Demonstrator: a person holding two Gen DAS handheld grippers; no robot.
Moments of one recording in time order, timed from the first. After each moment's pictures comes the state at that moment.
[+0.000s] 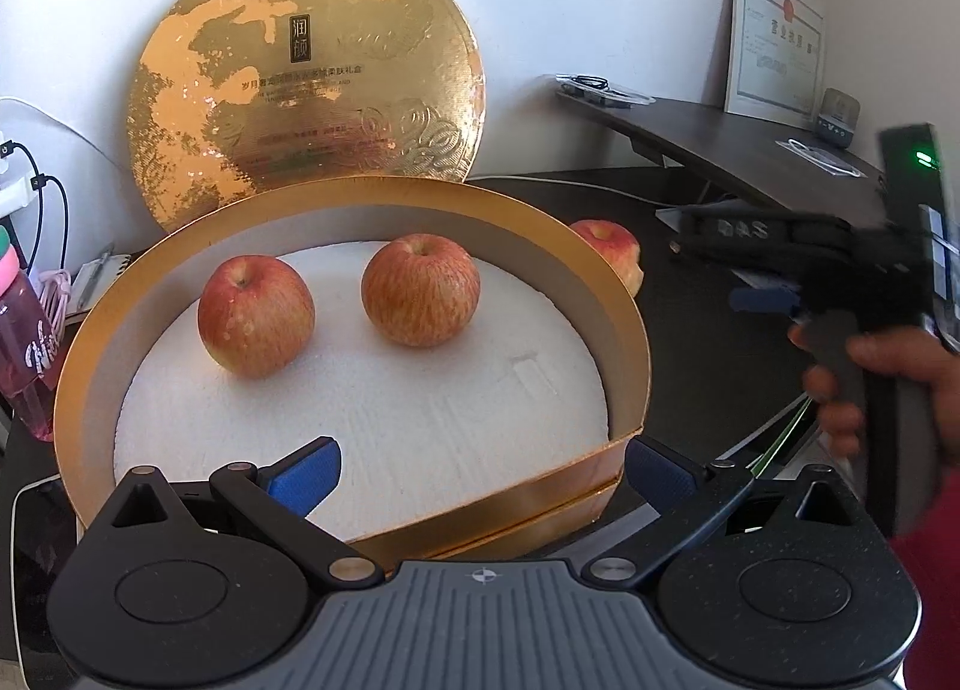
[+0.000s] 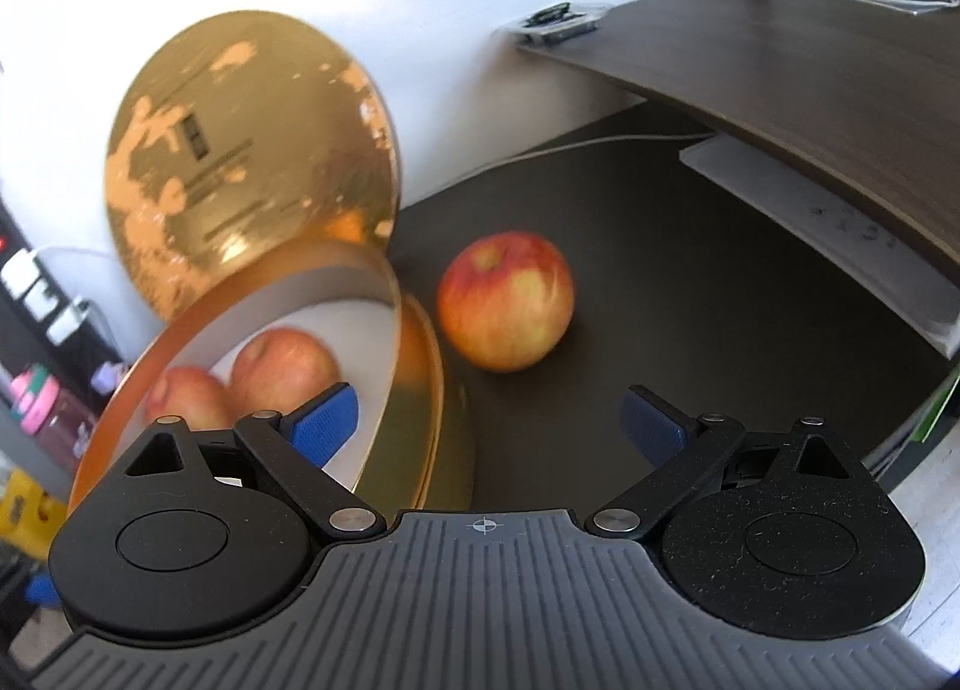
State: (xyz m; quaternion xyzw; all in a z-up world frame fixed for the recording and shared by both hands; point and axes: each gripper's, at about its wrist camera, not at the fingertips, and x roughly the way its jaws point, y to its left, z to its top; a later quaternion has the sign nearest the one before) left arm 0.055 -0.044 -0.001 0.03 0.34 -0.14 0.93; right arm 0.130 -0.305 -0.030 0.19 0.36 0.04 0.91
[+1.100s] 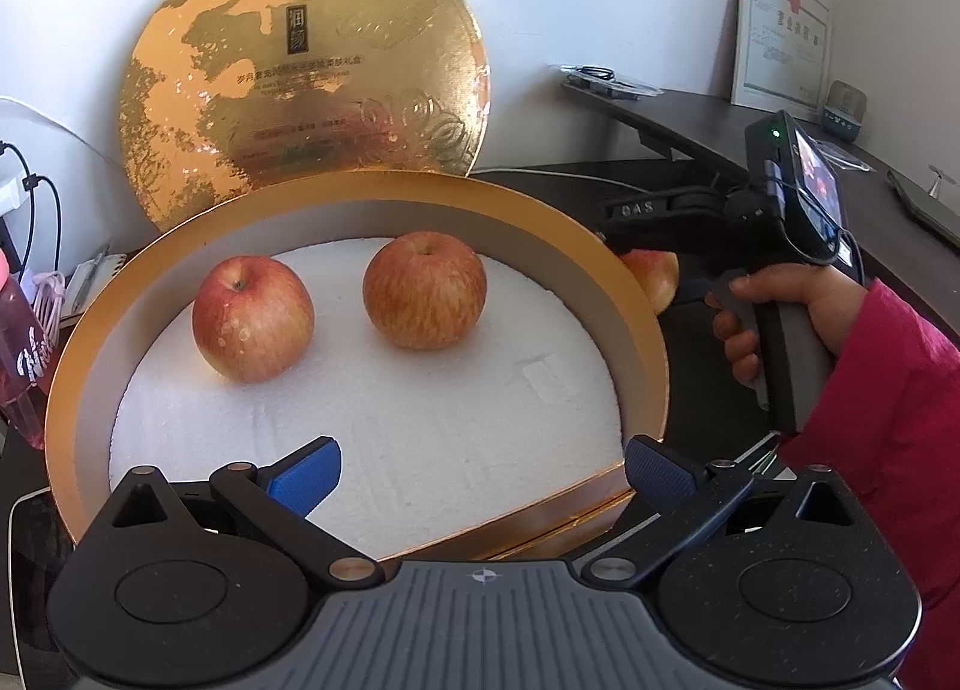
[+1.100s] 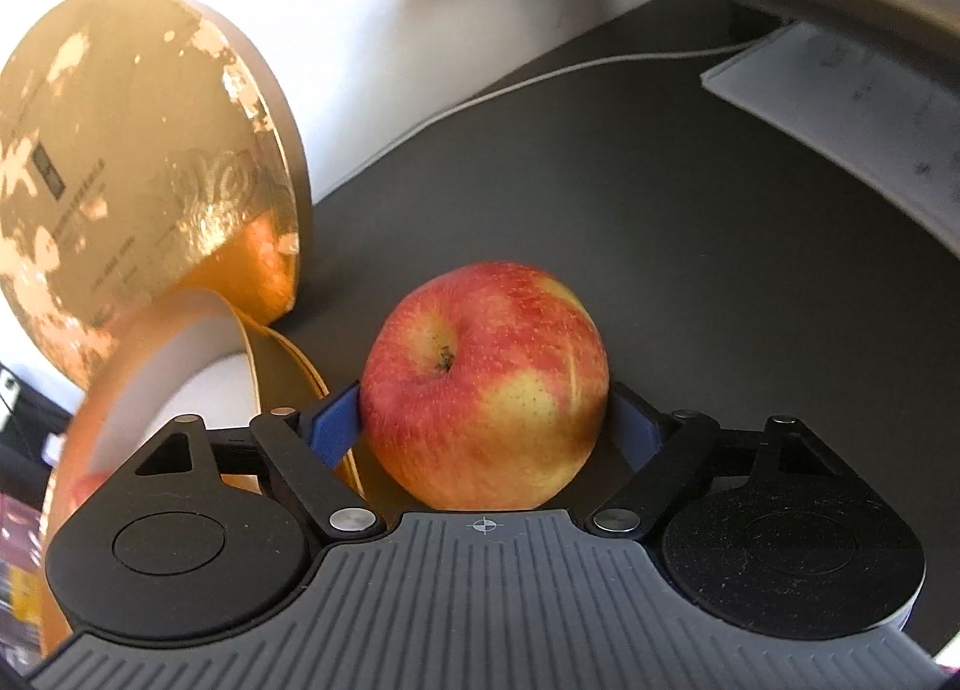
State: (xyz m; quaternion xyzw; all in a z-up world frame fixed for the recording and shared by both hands) left arm 0.065 -0.045 -0.003 0.03 0.35 -0.14 0.93; right arm 0.243 -0.302 -0.086 0.24 0.43 0.01 0.87
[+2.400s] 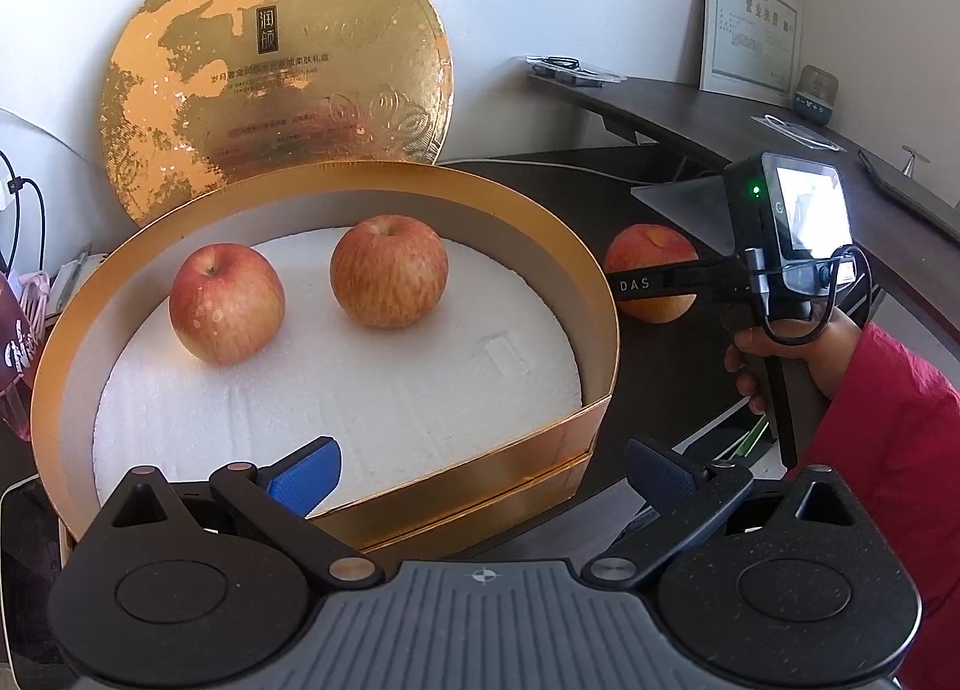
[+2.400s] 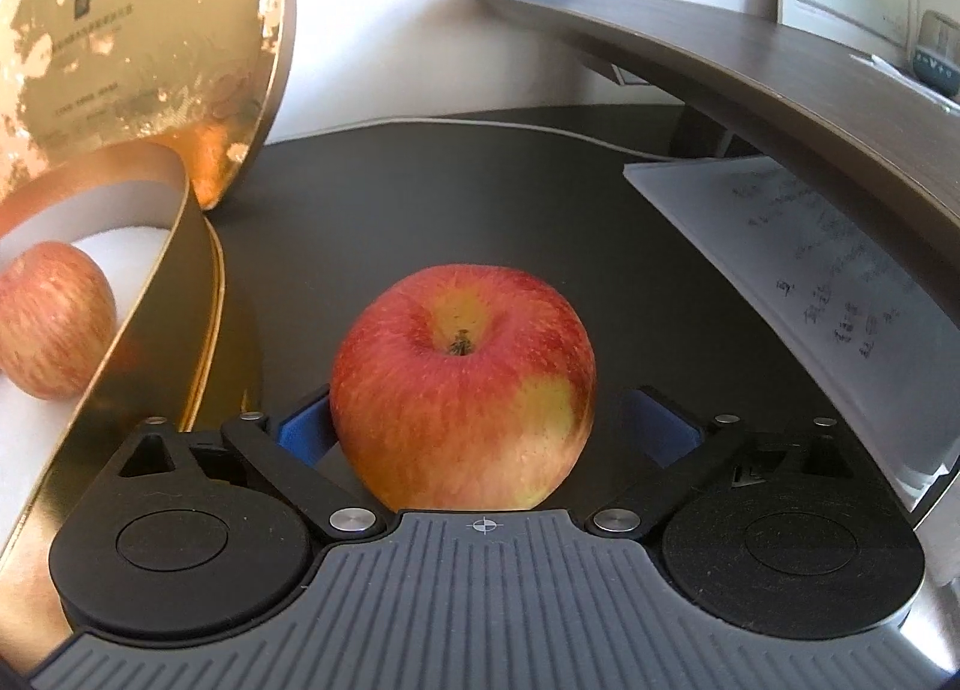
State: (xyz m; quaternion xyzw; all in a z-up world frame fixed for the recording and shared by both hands) left arm 0.048 -0.054 -0.008 0.04 0.35 -0.16 0.92; right arm 0.194 -0.308 -0.093 0.01 0.39 -0.03 0.92
